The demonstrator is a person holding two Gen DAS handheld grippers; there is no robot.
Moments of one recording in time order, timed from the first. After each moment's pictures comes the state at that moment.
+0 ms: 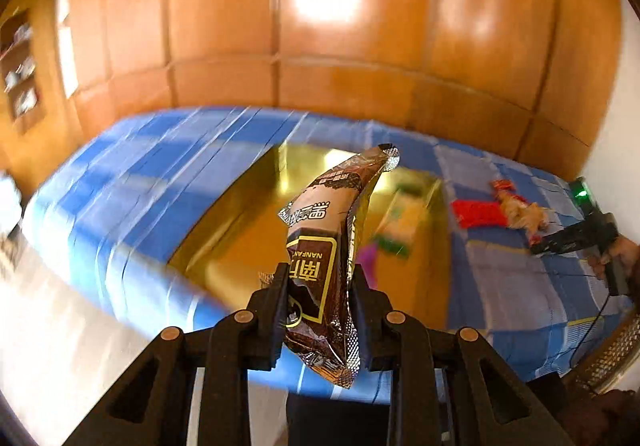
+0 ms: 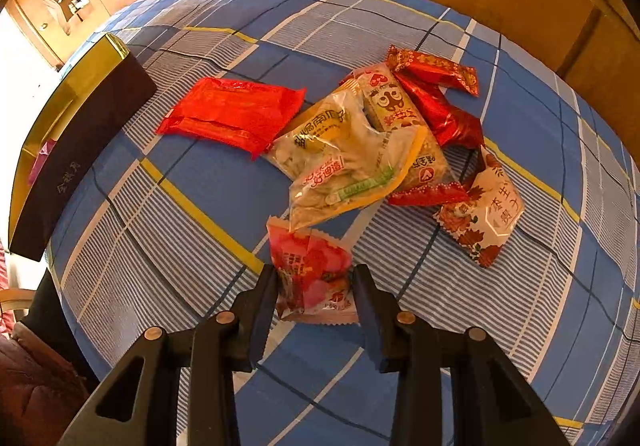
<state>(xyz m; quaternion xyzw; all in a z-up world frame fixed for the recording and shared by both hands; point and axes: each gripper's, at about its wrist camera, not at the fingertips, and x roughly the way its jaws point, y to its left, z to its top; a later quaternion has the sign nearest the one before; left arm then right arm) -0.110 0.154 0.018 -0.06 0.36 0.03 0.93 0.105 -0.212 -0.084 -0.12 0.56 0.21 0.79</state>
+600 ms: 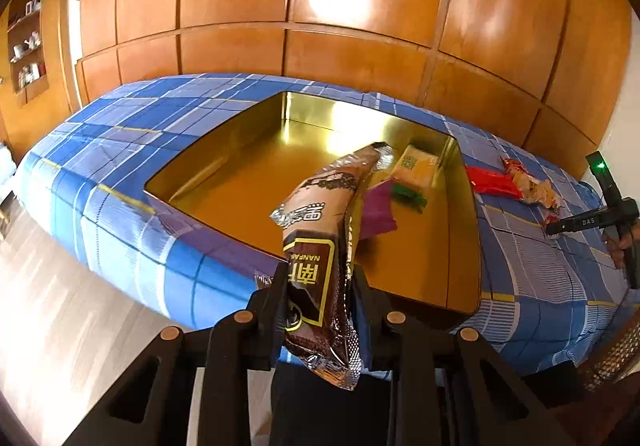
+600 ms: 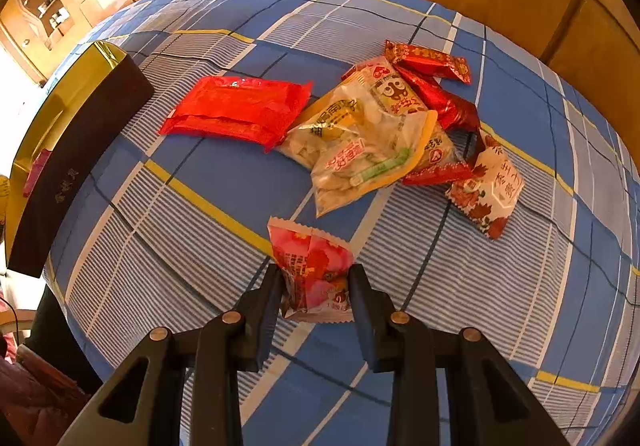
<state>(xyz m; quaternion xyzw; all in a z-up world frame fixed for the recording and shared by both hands) -0.116 0.147 -0.048 -0.07 0.35 0.03 0.93 0.085 -0.197 -0.084 -0.11 0.56 0.18 0.80</state>
